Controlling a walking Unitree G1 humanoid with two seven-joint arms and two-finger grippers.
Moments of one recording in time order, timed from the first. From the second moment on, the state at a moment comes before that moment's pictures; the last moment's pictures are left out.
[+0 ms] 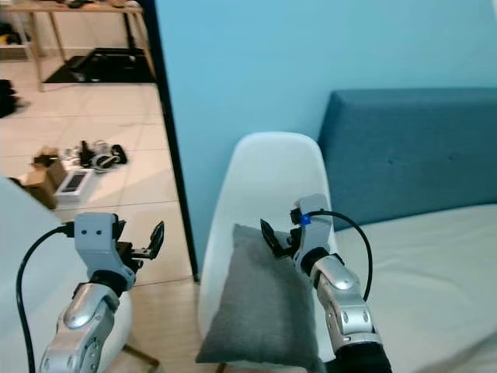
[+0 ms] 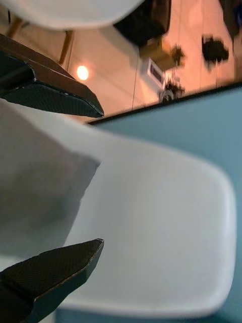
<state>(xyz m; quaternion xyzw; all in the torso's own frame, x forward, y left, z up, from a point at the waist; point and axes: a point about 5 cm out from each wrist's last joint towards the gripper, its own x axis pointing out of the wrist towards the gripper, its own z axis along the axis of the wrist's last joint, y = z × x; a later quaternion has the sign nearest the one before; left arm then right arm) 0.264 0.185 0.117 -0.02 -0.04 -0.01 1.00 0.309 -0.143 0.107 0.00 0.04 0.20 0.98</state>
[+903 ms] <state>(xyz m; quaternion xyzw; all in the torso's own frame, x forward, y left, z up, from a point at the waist) 0.263 0.187 0.112 -0.05 -0.02 0.00 1.00 0.309 -0.142 0.102 0.01 0.06 0.19 0.98</state>
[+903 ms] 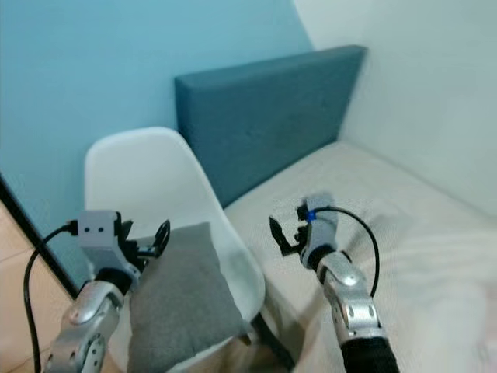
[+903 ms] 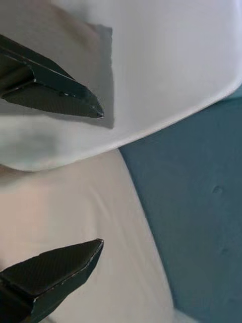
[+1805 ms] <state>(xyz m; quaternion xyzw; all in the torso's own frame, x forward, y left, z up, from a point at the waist) 0.265 0.183 0.113 -0.07 -0.02 -0.01 1.00 0.312 -0.148 0.104 -0.01 0.06 0.18 0.98</state>
